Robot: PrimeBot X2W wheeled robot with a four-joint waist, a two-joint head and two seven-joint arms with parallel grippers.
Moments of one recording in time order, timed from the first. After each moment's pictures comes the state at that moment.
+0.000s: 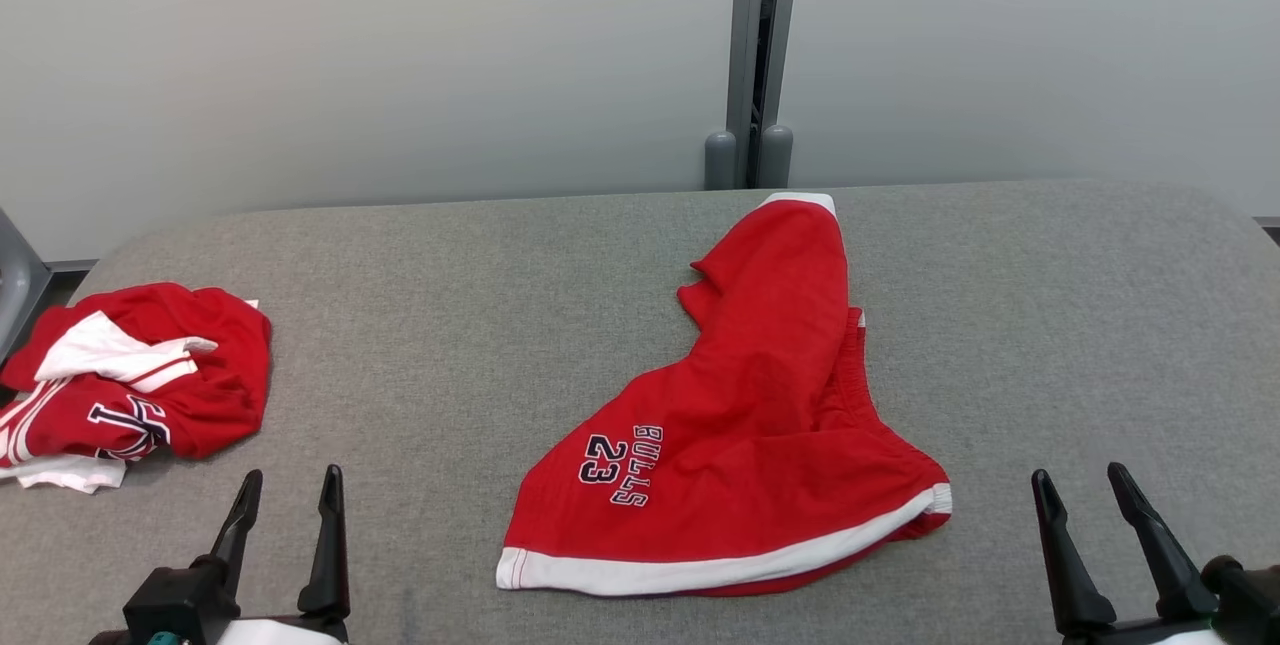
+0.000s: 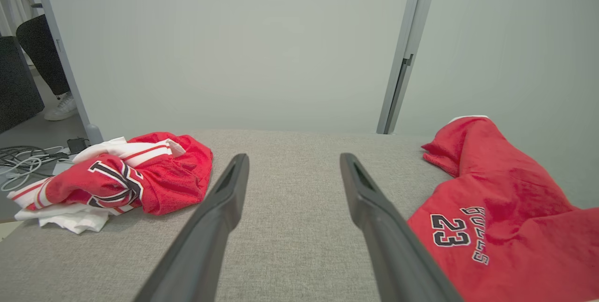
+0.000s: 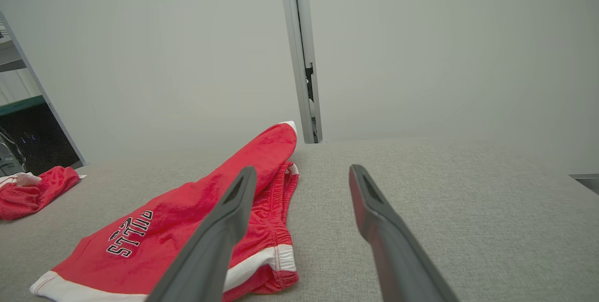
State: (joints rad) left arm 0.04 0.07 0.06 0.27 -0.17 -0.08 -0.26; right arm 0.12 -0.16 0.07 0.11 0.32 0.13 -0.26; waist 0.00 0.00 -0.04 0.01
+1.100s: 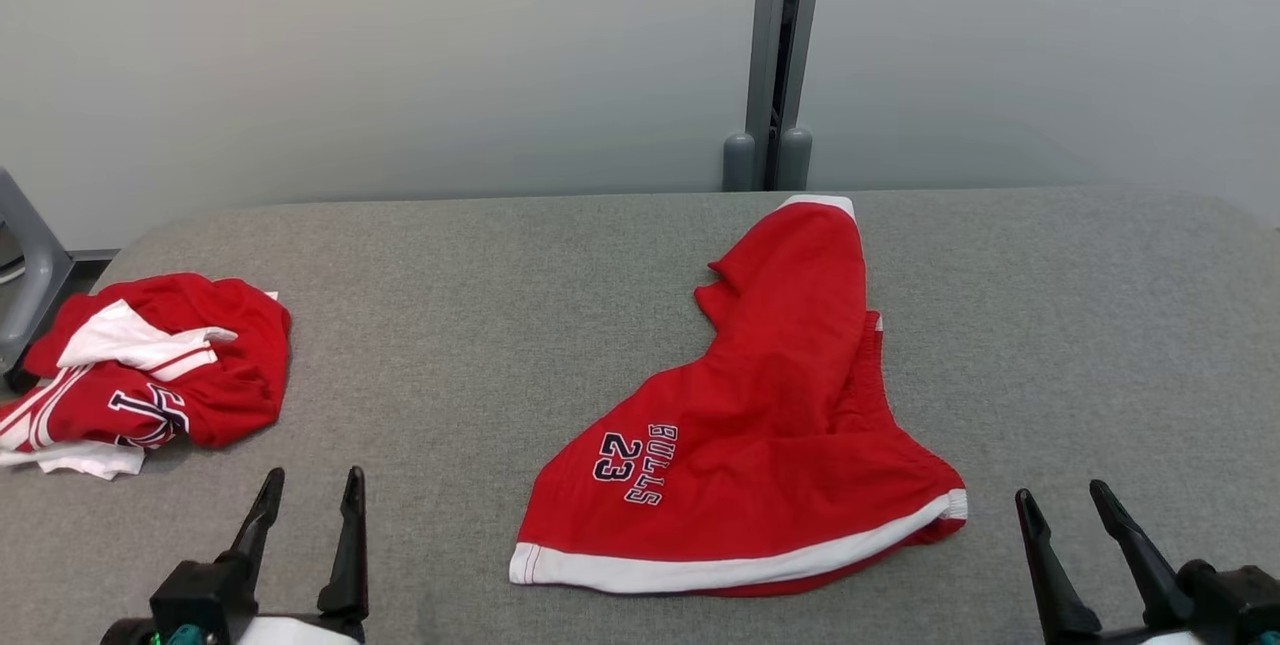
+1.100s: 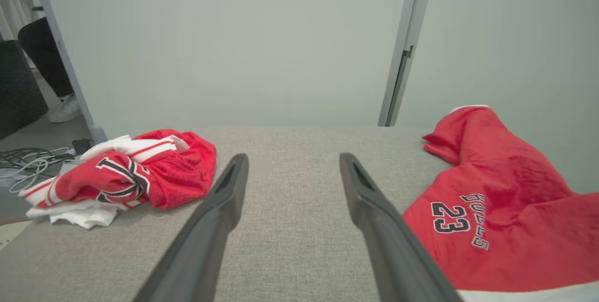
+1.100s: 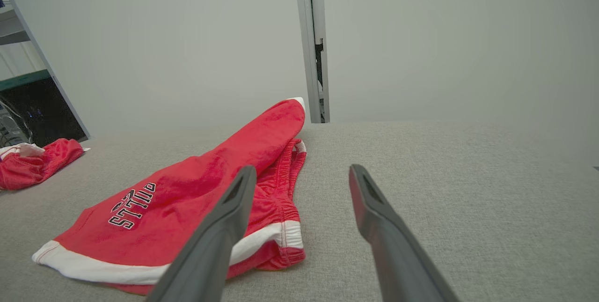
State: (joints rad) left arm 0.05 0.08 0.02 0.25 -0.17 -0.08 -0.25; right arm 0.12 -0.18 0.09 0.17 0.31 0.13 -0.26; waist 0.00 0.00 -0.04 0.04
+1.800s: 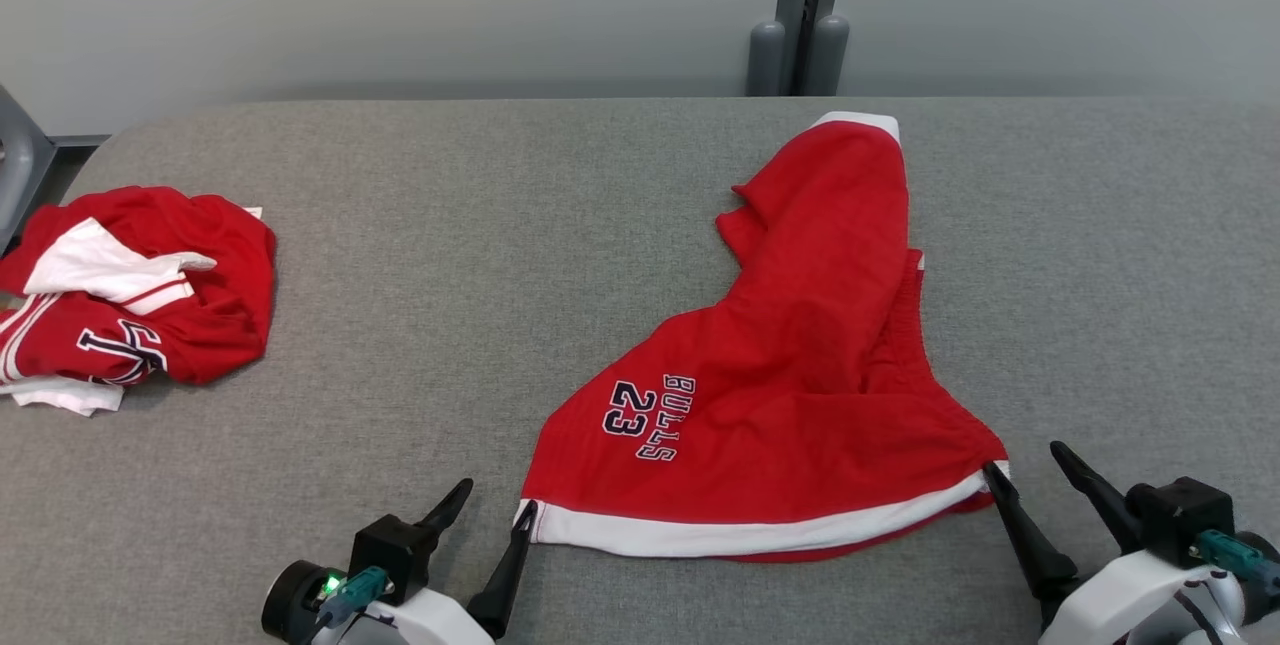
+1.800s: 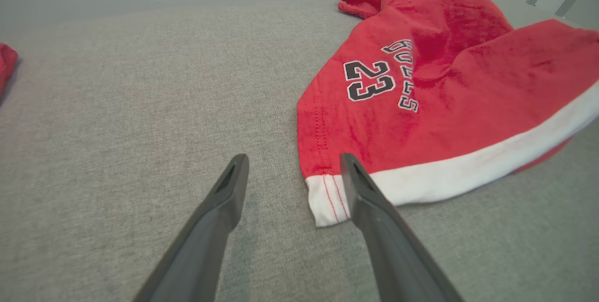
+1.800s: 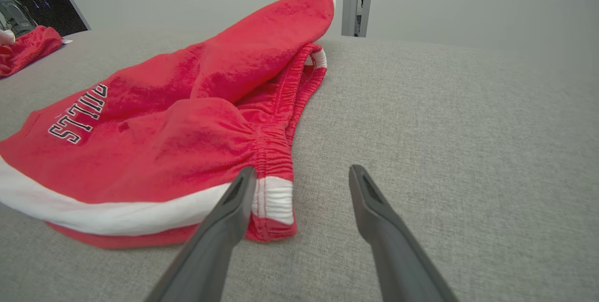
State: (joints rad) left arm -0.15 0.11 -0.34 0.57 -0.22 -0.13 -0.25; right arm -0.15 -0.35 0.37 0.46 0.44 0.13 -0.26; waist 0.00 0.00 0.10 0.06
